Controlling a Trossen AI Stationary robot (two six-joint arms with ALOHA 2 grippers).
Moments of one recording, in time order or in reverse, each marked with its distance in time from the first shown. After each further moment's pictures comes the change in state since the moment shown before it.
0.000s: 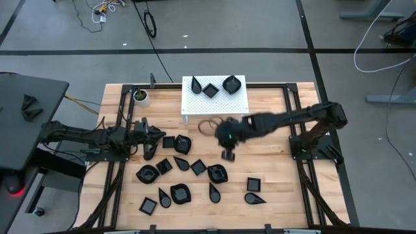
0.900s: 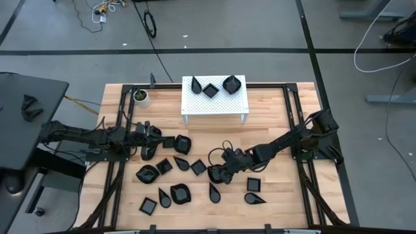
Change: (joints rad) left arm -0.003 0.000 0.000 -0.001 0.129 -0.102; right arm 0.224 0.155 -0.453 0.662 0.127 0.650
